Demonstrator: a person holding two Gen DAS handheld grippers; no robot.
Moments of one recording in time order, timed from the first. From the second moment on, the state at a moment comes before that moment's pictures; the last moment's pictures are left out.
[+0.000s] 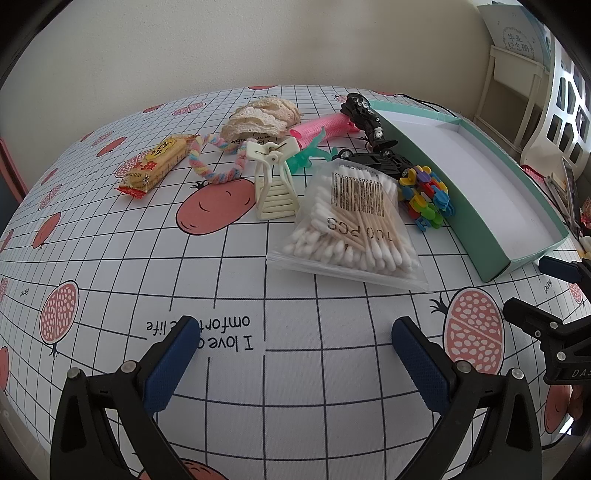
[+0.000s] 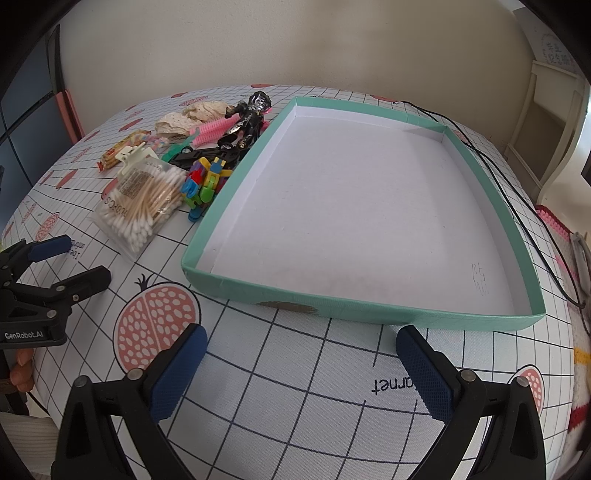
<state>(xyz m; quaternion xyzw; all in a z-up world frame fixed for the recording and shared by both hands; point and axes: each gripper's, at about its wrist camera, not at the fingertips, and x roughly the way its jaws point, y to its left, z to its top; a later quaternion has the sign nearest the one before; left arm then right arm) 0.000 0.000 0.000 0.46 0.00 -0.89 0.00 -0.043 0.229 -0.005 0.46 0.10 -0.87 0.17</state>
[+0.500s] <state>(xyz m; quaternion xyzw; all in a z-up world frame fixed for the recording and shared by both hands) 0.000 -0.001 0.000 0.46 0.00 -0.89 -0.01 -0.044 0.229 -0.004 0.46 0.10 -0.87 0.17</state>
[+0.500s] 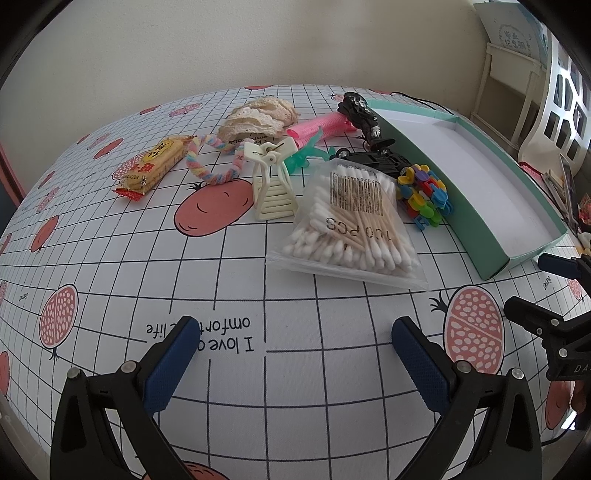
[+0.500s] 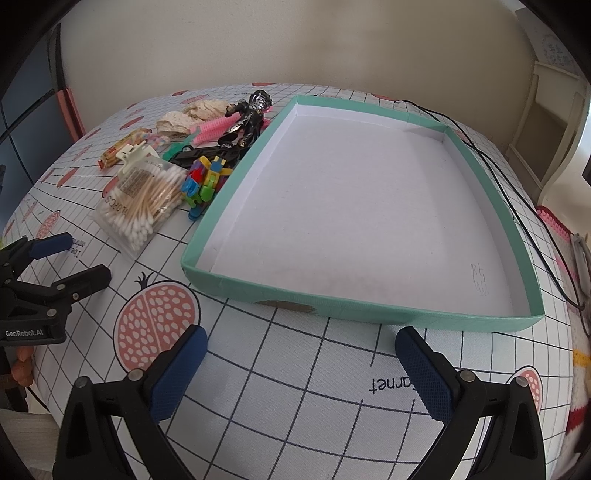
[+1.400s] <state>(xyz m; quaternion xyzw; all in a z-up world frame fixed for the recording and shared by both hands) -0.050 -0.015 0.071 0.52 0.03 -0.85 -0.04 -0.086 0.190 0.102 0.49 0.07 -0.84 0.20</state>
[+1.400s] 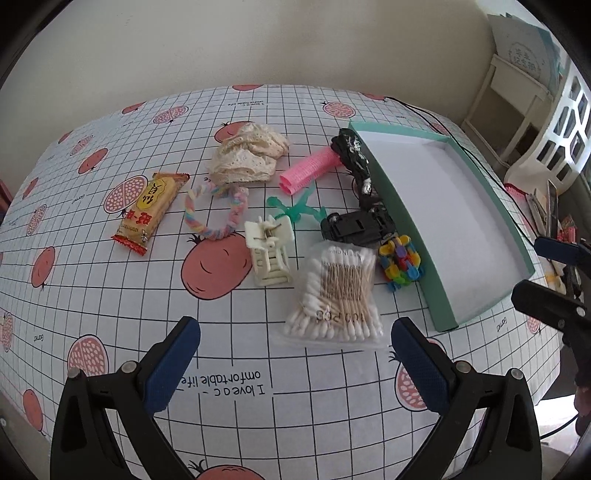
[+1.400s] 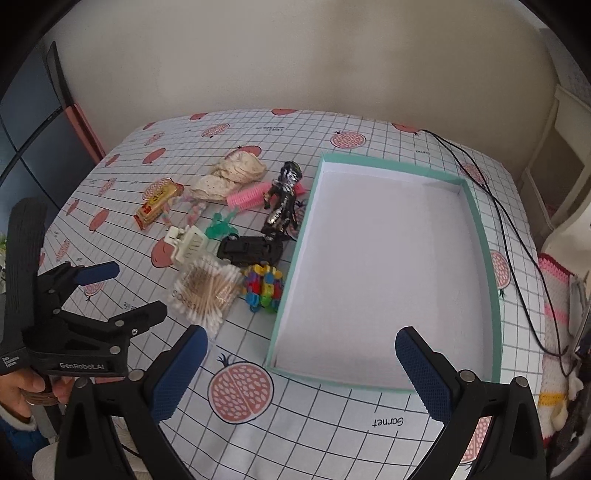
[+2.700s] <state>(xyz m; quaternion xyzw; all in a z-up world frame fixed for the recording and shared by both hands) -0.088 -0.053 0.068 0.55 0.18 -0.81 0.10 -0.127 0.145 0.068 0.52 0.04 -0.82 0.24</state>
